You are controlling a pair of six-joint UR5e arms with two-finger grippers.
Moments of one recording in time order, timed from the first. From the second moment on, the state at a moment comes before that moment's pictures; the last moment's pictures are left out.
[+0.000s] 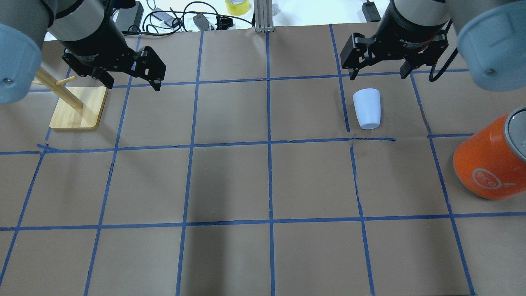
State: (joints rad) left arm -1.59 -1.54 -1.56 -1.49 1.60 0.07; right arm 1.63 -1.60 1.55 -1.68 -1.57 0.08
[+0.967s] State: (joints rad) left arm -1.59 -1.54 -1.55 -1.49 1.60 0.07; right arm 1.51 -1.22 1.39 -1.67 -1.57 0.07
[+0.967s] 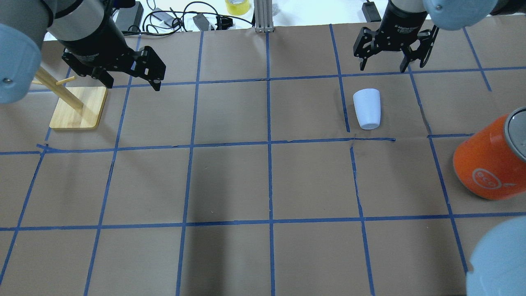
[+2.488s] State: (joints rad) left arm -1.59 -1.54 -1.55 -1.49 1.60 0.07; right arm 1.48 -1.01 1.59 -2.07 -1.59 -0.01
